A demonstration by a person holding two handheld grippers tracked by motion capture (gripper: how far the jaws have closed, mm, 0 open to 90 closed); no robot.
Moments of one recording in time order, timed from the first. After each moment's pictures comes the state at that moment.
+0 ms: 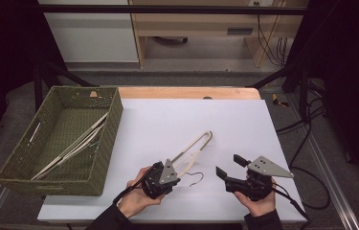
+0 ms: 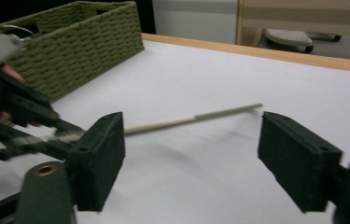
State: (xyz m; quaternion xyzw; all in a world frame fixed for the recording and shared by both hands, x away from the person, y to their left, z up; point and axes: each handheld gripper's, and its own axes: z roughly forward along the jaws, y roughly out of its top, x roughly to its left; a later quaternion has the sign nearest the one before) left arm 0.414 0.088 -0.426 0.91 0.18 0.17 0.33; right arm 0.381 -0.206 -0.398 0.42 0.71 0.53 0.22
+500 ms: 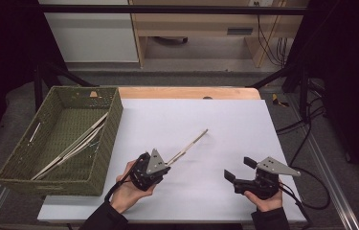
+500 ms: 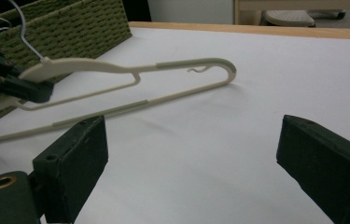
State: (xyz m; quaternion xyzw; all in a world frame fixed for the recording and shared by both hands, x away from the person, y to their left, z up) left arm 0.425 0.115 -0.407 0.88 0.25 0.20 0.36; right arm 0.392 -0.235 -0.424 0.44 0.70 0.52 0.20
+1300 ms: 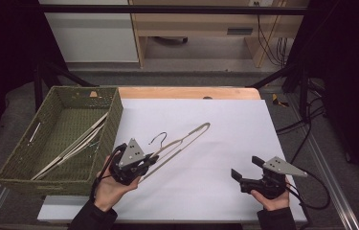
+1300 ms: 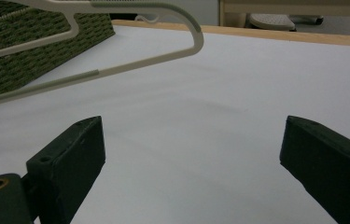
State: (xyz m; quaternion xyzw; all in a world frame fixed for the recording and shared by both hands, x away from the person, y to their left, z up) left arm 0.412 0.151 -0.353 0.83 0.26 0.21 0.44; right arm 0.391 -0.250 -0.422 0.45 0.70 0.51 0.22
